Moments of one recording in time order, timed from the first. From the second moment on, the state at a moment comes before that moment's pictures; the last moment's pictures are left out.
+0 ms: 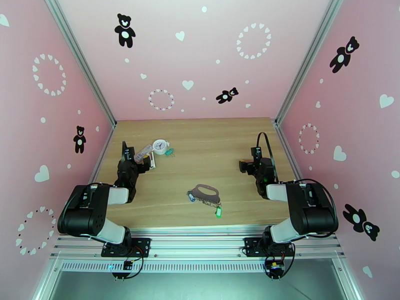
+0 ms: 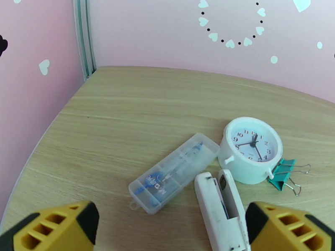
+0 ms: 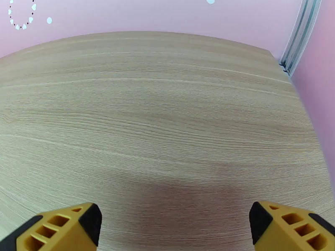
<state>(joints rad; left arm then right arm) -0.01 1.53 0.36 0.87 -0.12 -0.09 0.03 1.53 0.41 0.68 -0.02 -0.10</state>
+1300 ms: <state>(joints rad) -0.01 1.11 0.47 0.46 -0.06 -0.14 0.03 1.24 0.44 0.45 0.14 -0.02</state>
